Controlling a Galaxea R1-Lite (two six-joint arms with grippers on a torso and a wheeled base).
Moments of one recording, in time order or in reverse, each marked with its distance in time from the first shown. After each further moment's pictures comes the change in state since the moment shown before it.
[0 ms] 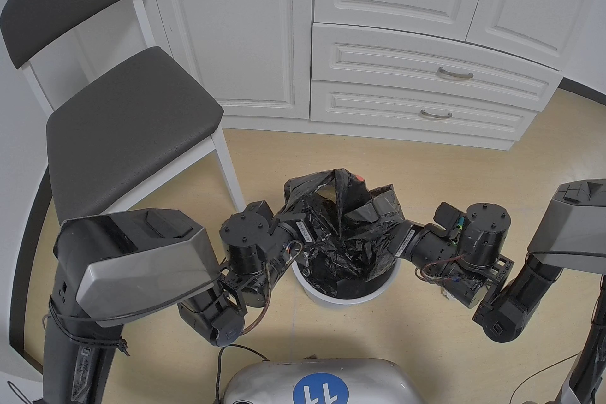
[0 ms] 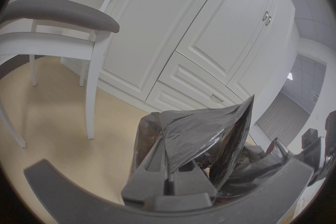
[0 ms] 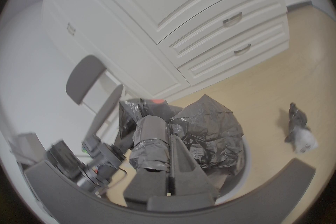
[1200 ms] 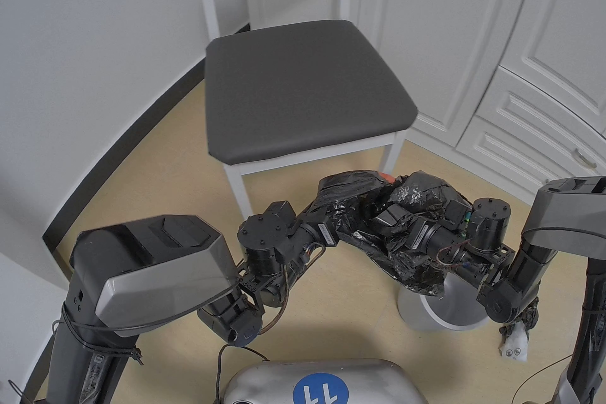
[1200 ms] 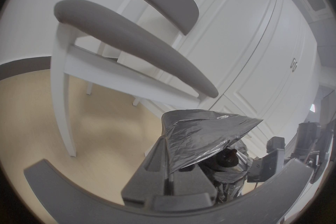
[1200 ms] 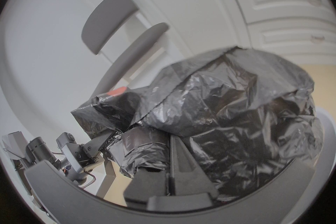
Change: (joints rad) left arm -0.039 0.047 -0.091 0.002 -0.089 0.004; right arm -0.170 0.106 -0.060 0.008 0.143 -0.058
